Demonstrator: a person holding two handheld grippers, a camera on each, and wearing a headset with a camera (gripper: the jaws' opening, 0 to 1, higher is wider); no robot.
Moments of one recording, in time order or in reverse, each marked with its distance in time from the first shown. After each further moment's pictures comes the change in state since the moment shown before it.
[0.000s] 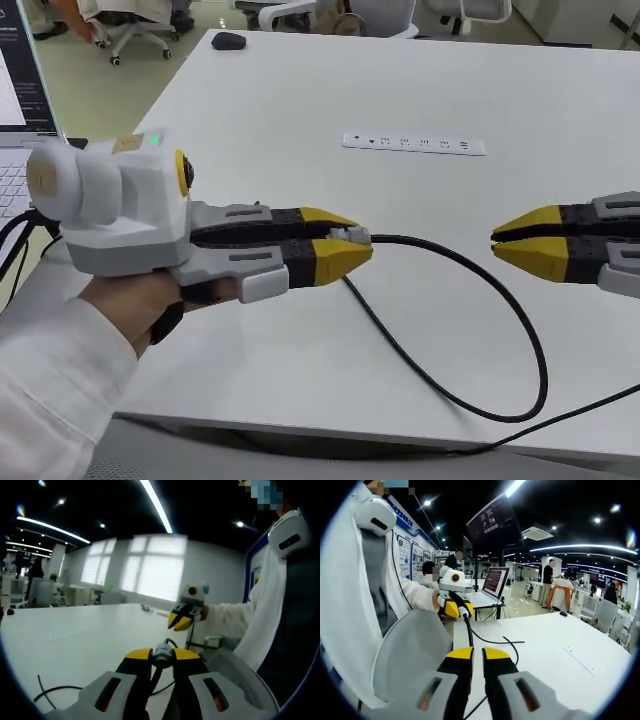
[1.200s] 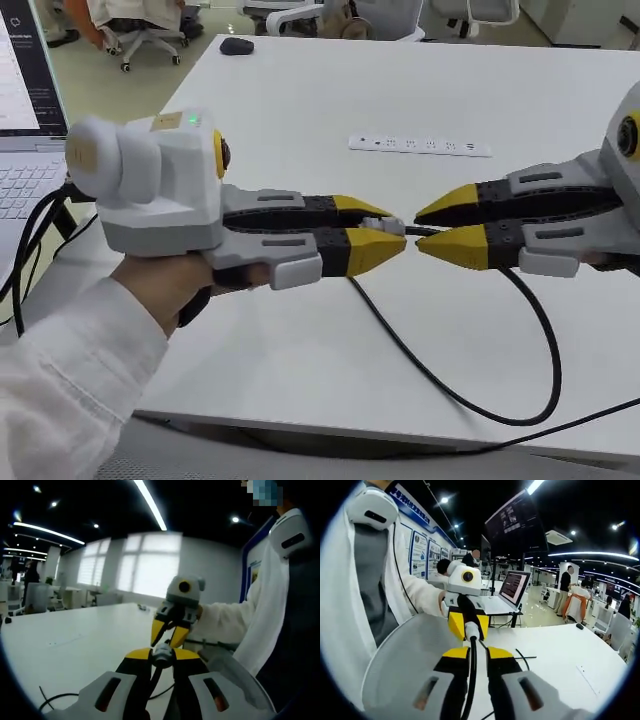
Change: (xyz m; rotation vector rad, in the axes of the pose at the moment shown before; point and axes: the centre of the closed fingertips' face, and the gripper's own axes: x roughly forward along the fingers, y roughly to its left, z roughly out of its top) left arm 0.014 -0.012 0.011 0.039 0.021 -0.022; right arm 0.066 0.020 0.022 -0.089 -0.015 0.155
